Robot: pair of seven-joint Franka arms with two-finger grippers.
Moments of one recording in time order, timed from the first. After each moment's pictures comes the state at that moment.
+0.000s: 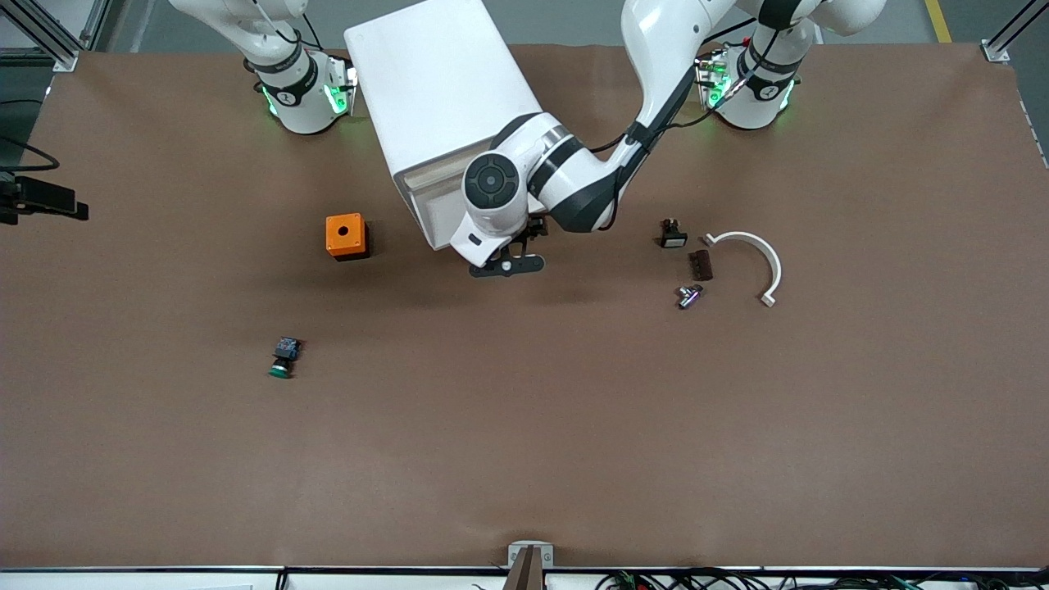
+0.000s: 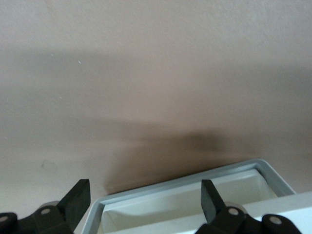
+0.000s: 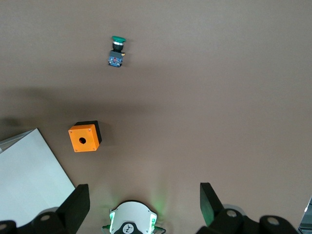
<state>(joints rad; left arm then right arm) -0.85 0.74 -0.05 -1.30 -0.18 1.88 -0.91 -0.07 0.18 -0.09 -1.31 0.00 1.24 -0.21</state>
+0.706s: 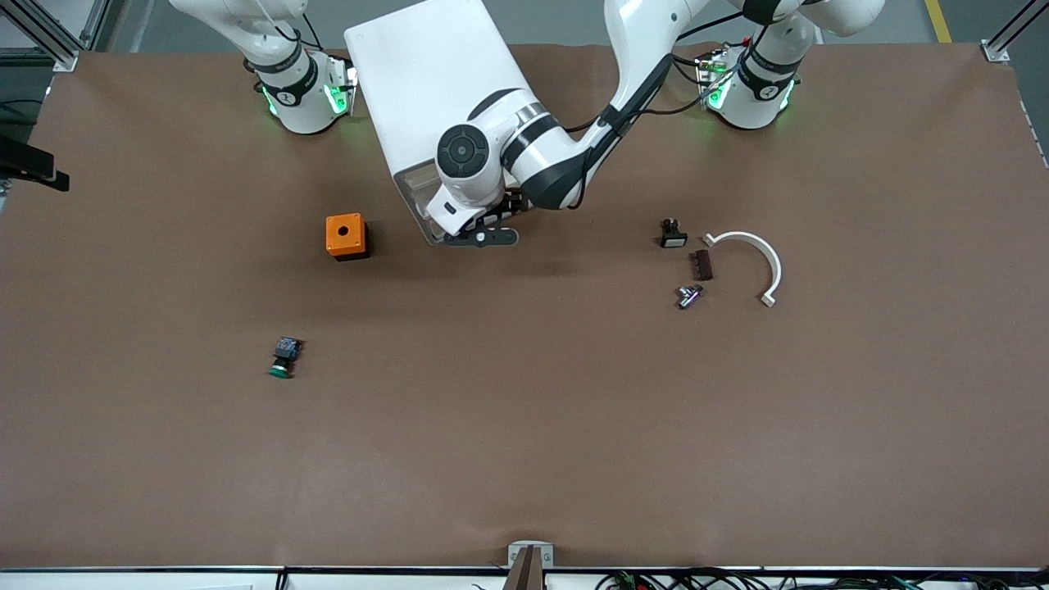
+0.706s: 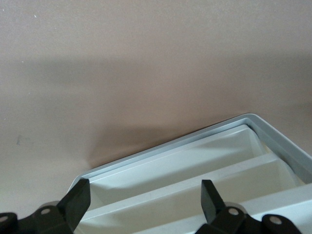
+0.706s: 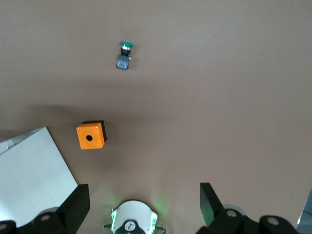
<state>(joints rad) -0.90 0.74 -0.09 -1.31 -0.18 1.88 -0.91 -0.07 0.11 -0.07 -1.30 0.00 1.24 -0.21</state>
